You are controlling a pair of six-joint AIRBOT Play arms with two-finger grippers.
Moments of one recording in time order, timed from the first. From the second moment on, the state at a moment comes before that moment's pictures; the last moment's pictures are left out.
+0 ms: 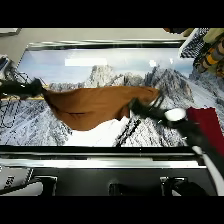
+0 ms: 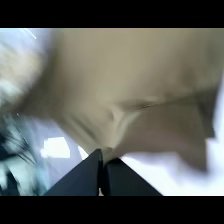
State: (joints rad) left arm 0.23 -1.36 1.38 1.06 -1.08 -1.57; right arm 0.24 -1.09 0.83 -0.41 0.58 1.51
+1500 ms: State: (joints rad) left arm 0.15 -1.33 1.44 1.20 -0.91 -1.70; right arm -0.07 -1.52 1.61 -0.95 0.86 1.79
